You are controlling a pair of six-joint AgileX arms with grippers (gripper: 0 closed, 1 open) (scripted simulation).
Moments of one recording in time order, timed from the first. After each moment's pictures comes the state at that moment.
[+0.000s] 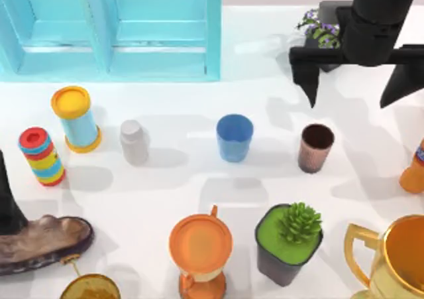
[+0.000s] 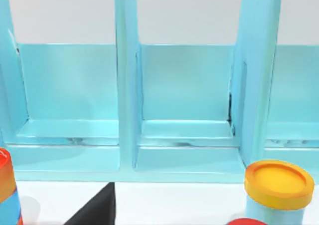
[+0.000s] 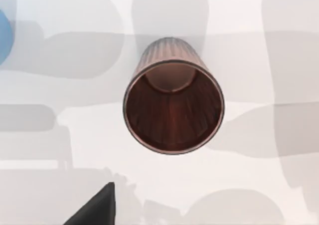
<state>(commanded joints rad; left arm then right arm) 0.00 0.00 0.00 0.00 0.00 0.00 0.38 2.12 1.96 -1.42 0.00 0.40</state>
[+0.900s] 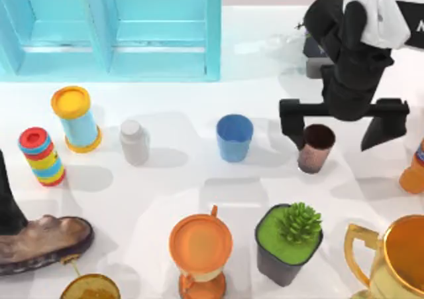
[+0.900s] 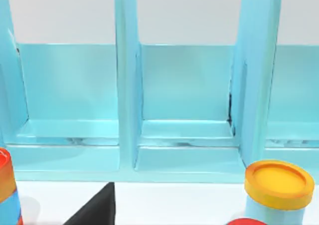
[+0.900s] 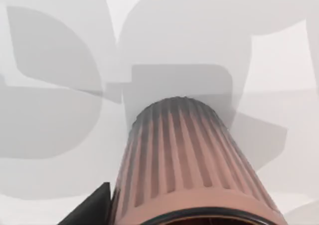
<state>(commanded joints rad) 0.00 0.00 0.00 0.00 0.00 0.00 0.38 2.16 1.63 -1.04 0.00 0.40</state>
